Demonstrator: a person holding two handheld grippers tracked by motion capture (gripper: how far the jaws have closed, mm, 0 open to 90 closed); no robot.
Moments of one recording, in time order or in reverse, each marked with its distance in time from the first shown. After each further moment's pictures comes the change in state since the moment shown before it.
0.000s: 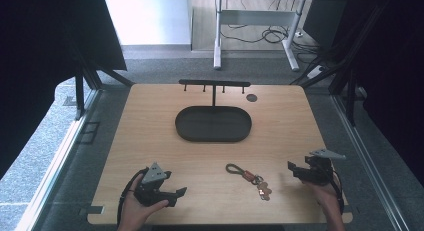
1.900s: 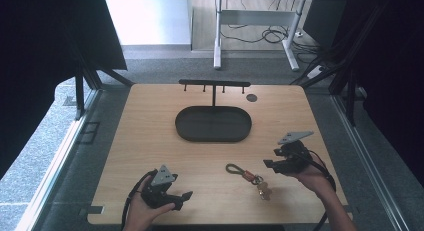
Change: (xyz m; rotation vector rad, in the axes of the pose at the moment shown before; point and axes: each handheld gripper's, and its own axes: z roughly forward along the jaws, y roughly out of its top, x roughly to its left) left arm -0.013 0.003 0.013 0.051 -0.025 0.046; right arm 0.084 0.081 -0.018 0.196 0.254 -0.359
